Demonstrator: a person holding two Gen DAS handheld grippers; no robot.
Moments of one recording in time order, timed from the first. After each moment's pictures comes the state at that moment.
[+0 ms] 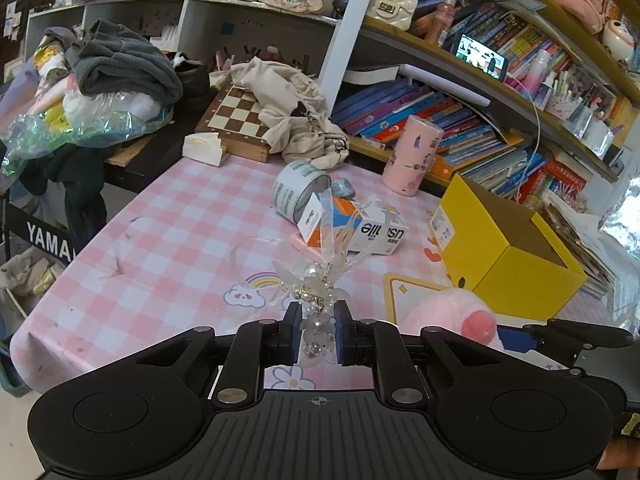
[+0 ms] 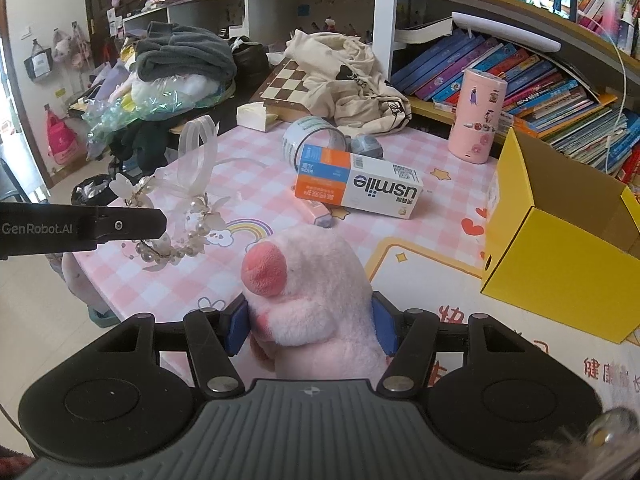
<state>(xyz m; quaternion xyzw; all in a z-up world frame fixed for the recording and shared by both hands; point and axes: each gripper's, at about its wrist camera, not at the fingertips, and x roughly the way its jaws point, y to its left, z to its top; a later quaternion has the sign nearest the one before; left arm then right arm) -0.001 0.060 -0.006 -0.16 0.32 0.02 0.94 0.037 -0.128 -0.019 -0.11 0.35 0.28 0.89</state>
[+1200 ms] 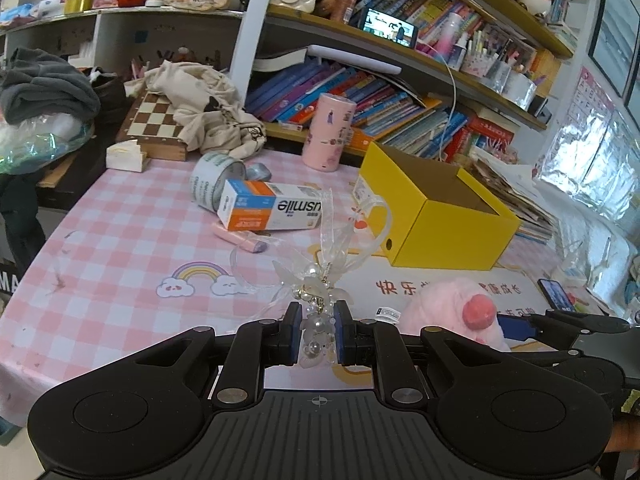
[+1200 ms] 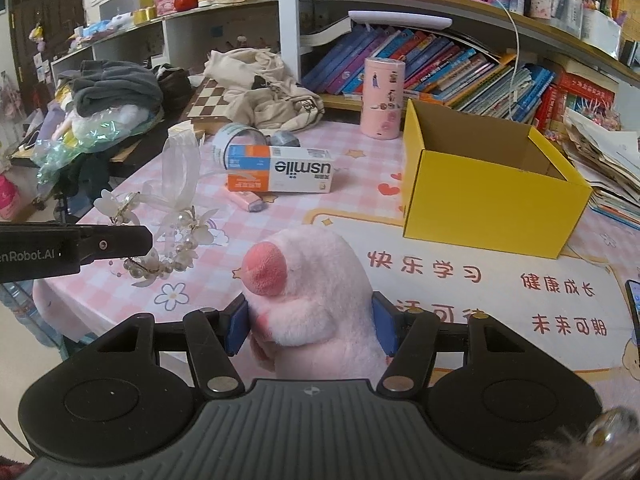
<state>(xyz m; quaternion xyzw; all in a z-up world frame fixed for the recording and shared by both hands) -0.016 0.025 -0.003 -0.11 0.32 -0.10 0.94 -0.017 -0.174 -0.016 -0.05 0.34 0.16 0.93</state>
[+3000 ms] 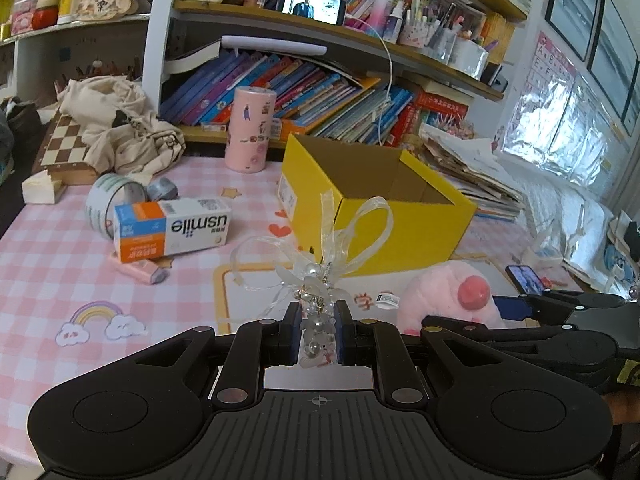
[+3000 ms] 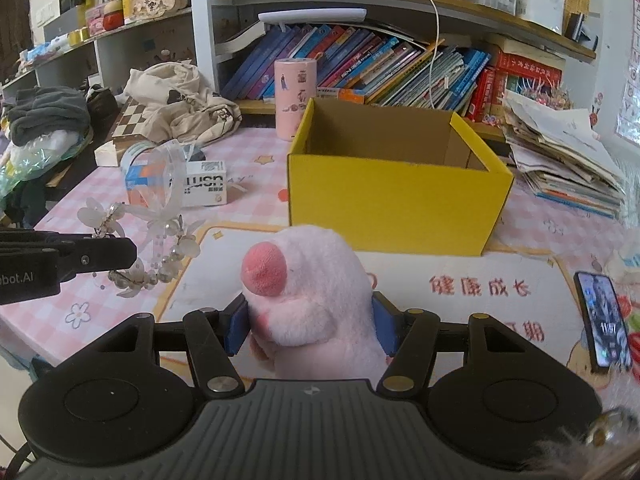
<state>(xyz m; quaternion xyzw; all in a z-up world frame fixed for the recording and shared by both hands) 0.037 -0.068 0.002 -0.07 0.32 -0.15 0.93 0.025 -0.267 -0.011 -0.03 0.34 0.10 0.93</state>
